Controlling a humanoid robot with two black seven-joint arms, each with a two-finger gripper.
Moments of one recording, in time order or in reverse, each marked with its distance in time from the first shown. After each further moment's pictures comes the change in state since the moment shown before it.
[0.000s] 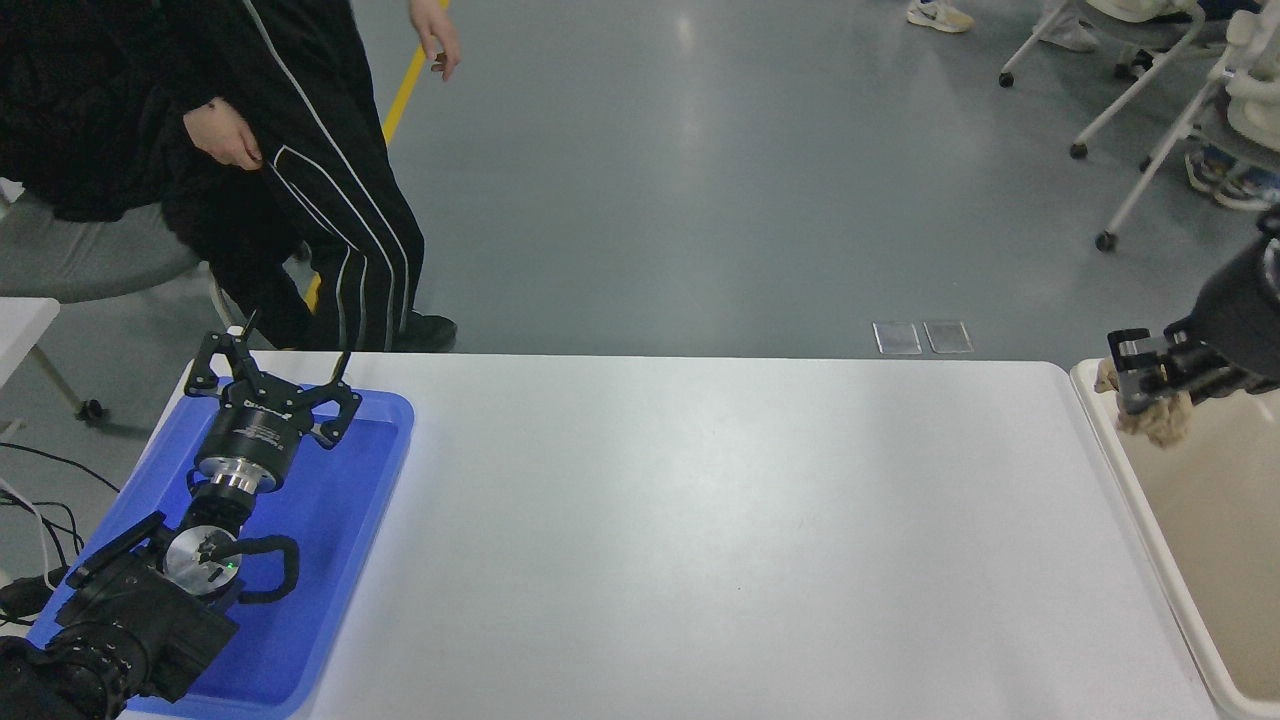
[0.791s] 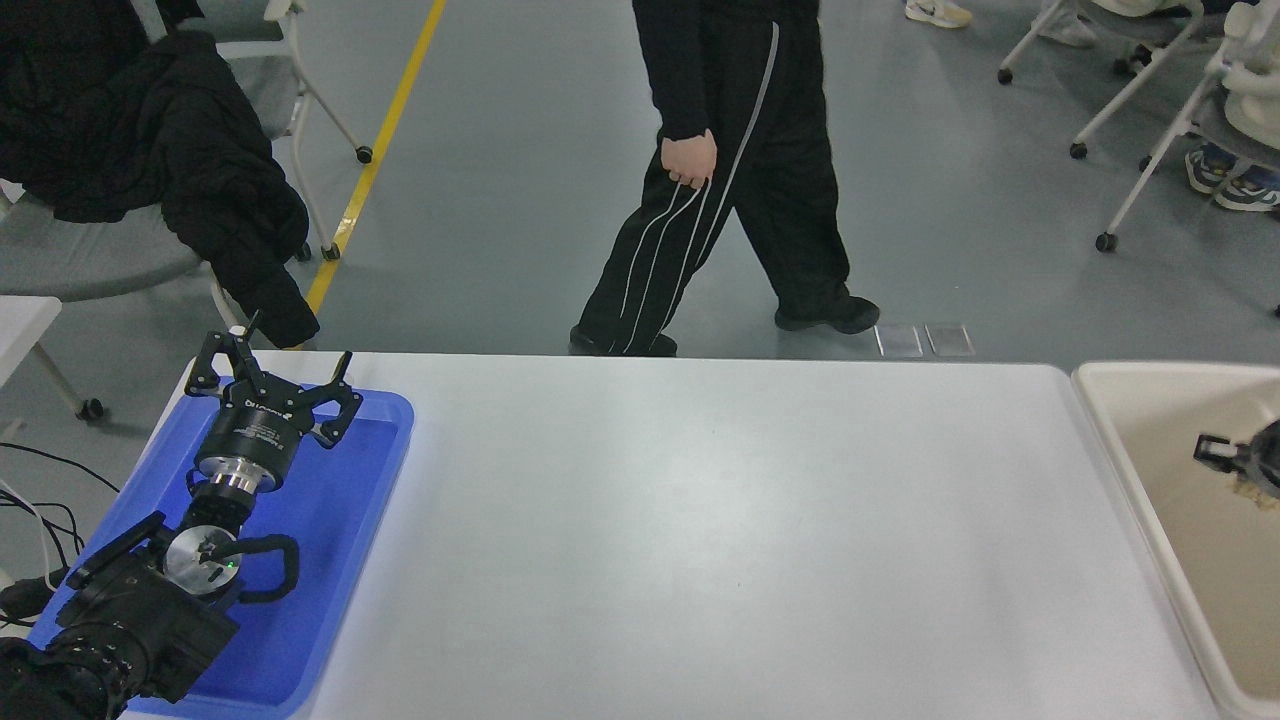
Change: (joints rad) left arm 0.000 0.000 0.000 0.000 -0.001 0.000 -0.002; right arm -1.232 0.114 0.545 -1.164 0.006 -0.206 0.002
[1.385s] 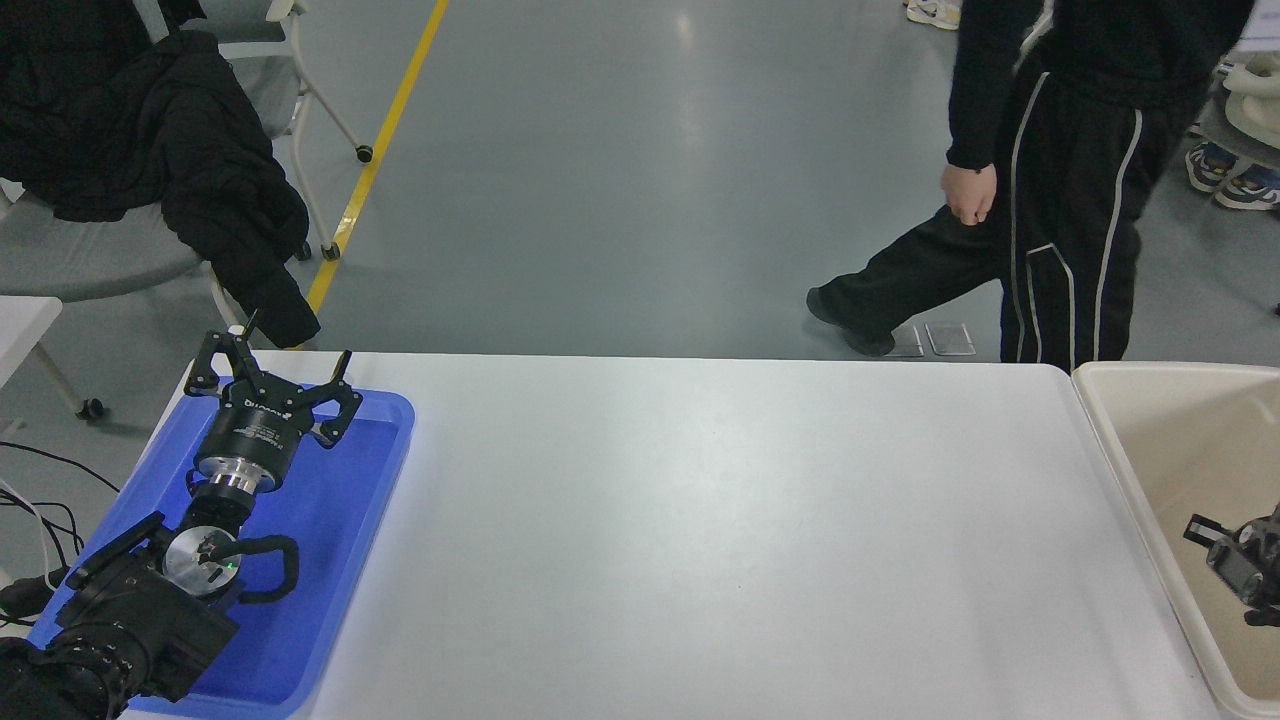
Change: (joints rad) left arm 0.000 0.001 -0.002 0.000 -0.002 0.000 0.000; right arm -0.185 0.085 0.143 -0.152 0.002 -0.080 0.000
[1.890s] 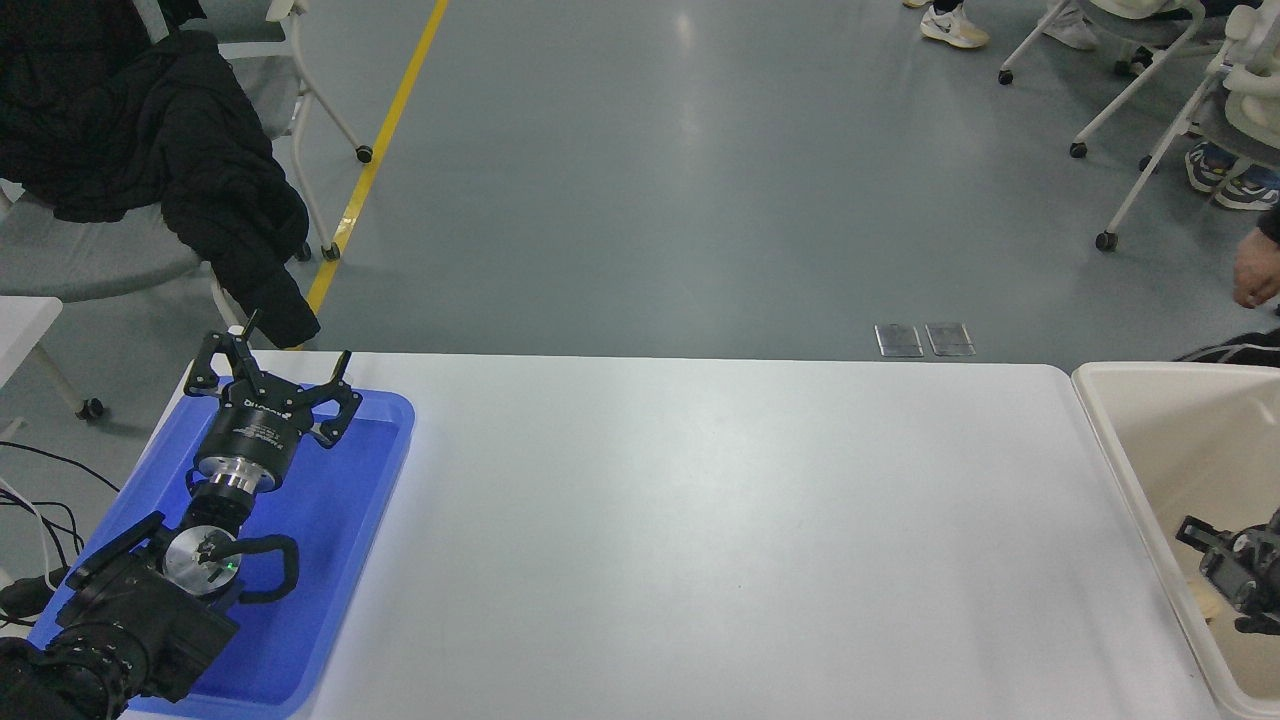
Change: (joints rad) left arm 0.000 0.000 0.000 0.000 0.000 0.000 0.000; right arm -0.011 0.006 0.021 -0.004 0.001 -0.018 0.000
